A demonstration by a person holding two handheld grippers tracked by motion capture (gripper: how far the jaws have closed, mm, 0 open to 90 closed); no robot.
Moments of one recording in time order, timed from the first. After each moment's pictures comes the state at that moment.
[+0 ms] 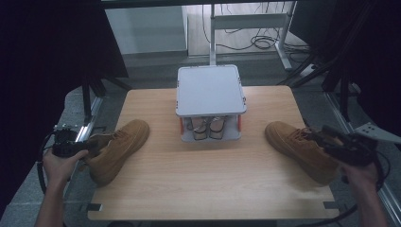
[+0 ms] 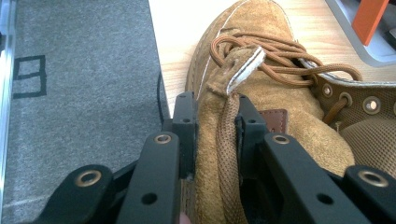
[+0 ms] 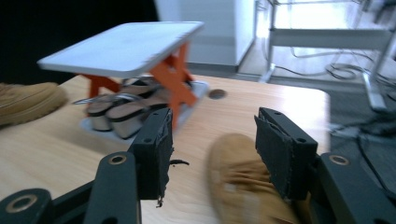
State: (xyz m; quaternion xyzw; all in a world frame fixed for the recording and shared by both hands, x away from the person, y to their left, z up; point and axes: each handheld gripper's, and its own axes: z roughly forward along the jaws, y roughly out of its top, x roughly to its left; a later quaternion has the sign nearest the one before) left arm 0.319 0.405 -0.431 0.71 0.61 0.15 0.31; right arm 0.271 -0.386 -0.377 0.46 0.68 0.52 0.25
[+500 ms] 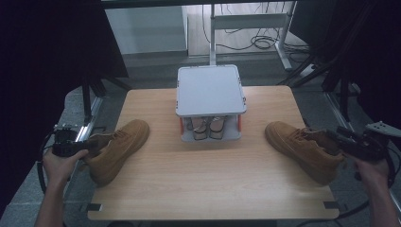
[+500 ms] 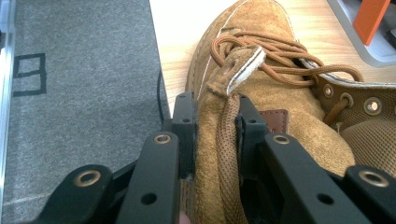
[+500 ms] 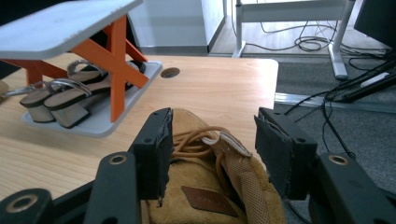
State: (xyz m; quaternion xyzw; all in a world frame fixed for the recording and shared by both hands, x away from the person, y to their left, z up) left arm 0.320 0.406 -0.430 0.71 0.61 0.14 0.30; right arm 0.294 -0.438 -0.402 0.52 0.67 0.47 0.26
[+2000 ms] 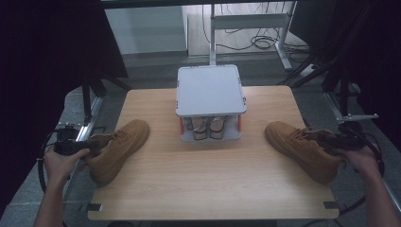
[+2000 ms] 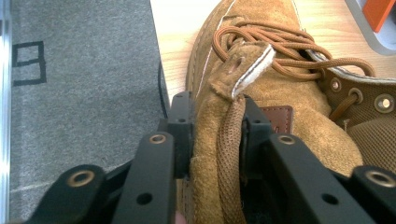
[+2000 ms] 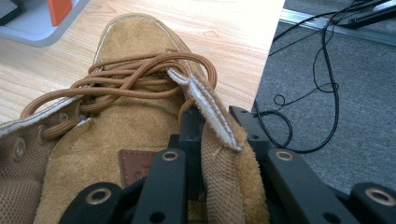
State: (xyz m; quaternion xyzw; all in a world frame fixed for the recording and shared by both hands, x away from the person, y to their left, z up) left arm 0.326 0.403 -0.430 0.72 0.62 0.13 0.28; right arm 0.352 -0.434 -0.430 0.53 0.77 0.30 0.18
